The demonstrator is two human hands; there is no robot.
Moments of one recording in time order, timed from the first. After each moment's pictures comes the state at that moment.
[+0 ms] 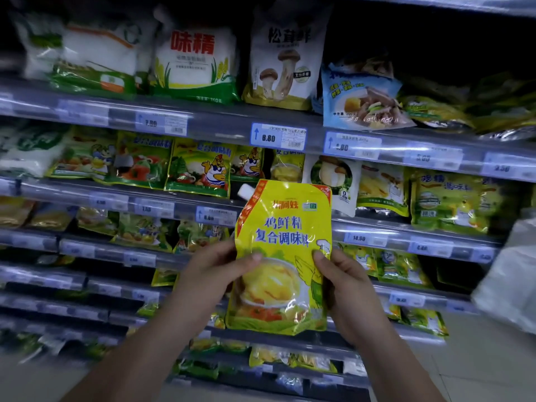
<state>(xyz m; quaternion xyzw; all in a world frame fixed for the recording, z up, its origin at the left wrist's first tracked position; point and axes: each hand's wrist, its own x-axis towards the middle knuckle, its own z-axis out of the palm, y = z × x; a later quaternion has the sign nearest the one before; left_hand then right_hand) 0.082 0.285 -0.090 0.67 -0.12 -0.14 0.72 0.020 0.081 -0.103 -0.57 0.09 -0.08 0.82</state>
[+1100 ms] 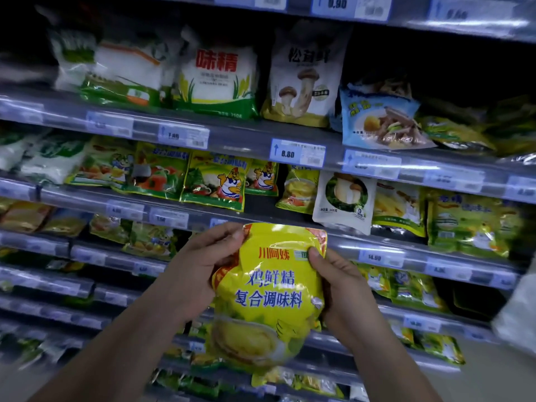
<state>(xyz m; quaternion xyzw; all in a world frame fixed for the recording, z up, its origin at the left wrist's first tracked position) 0.116 0.314 -0.068 0.55 -0.12 -0.17 0.81 0.048 0.105 -0.082 -0.54 0.09 -0.04 0.84</state>
